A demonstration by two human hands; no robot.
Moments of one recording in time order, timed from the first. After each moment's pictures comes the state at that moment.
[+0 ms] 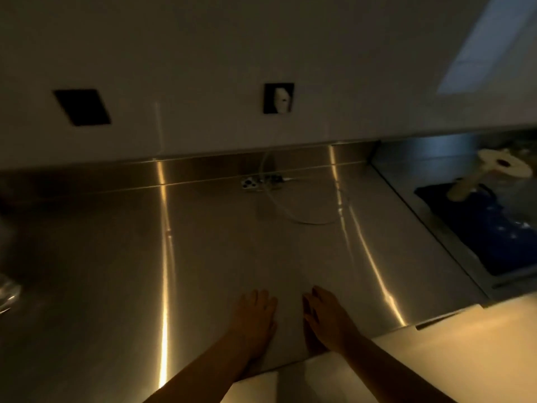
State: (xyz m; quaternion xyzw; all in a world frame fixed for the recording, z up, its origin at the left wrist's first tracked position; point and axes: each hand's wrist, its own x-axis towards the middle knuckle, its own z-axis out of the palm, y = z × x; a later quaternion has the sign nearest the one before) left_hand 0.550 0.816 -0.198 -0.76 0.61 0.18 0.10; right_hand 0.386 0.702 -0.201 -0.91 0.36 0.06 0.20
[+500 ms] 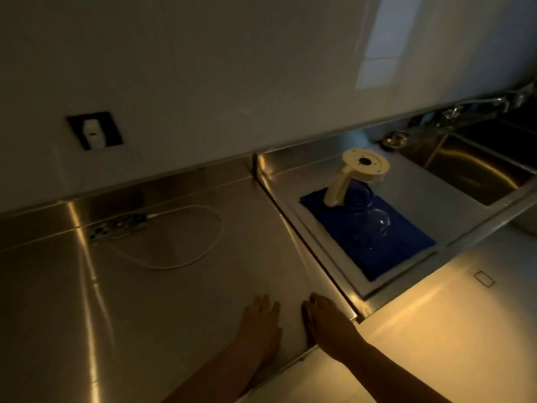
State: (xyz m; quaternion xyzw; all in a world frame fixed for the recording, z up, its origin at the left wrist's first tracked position) left_hand 0.310 0.544 -0.198 -0.72 0.66 0.21 0.11; right_hand 0.146 0.485 -0.167 -0.87 0.44 0.06 0.19
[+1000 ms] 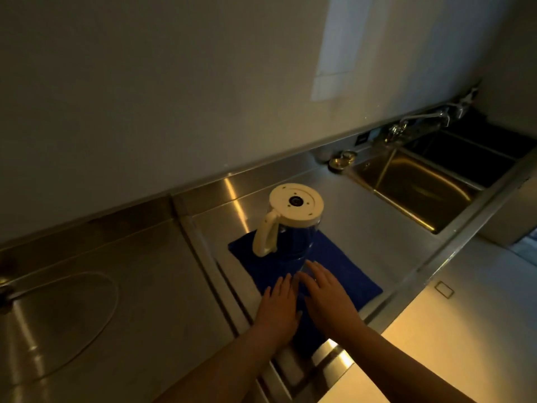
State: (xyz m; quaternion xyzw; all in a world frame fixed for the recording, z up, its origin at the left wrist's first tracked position) left_hand 0.171 0.279 -0.165 -0.67 0.72 0.15 0.00; right_hand 0.040 0.247 -0.132 -0.88 0.47 -0.04 0.06
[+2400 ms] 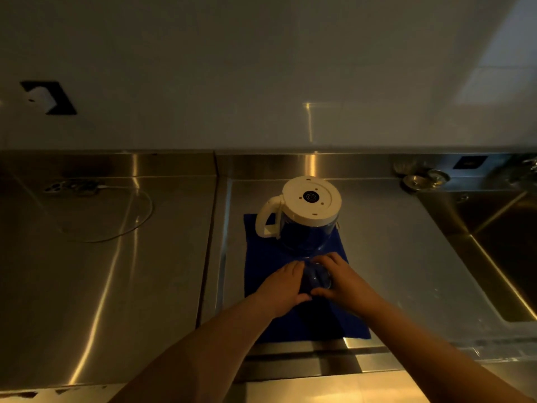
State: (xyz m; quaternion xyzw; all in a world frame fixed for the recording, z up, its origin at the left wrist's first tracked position) left_hand 0.080 0.212 -0.155 -0.78 0.56 0.23 -0.12; right_hand -0.048 0.091 -0.135 -0.93 0.21 -0.01 0.29
